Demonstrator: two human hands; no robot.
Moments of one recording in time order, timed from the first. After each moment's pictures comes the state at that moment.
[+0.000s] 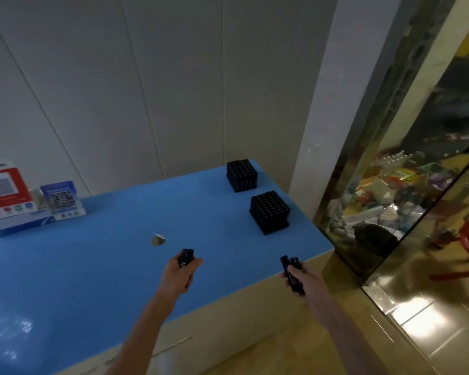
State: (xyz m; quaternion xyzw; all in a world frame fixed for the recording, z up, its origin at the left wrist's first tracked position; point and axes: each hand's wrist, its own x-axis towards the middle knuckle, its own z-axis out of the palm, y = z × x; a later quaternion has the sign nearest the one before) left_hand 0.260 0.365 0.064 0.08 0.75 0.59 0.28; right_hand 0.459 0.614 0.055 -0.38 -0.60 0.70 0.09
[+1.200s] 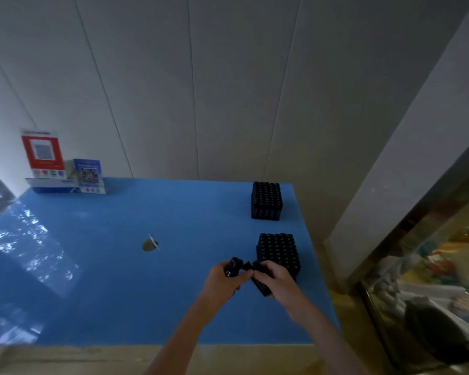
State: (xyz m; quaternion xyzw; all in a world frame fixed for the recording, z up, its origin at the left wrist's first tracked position) left_hand 0.258 0.578 0.068 0.01 0.74 0.63 0.23; right_hand 0.302 0.740 0.076 -0.17 -0.73 0.65 -0.12
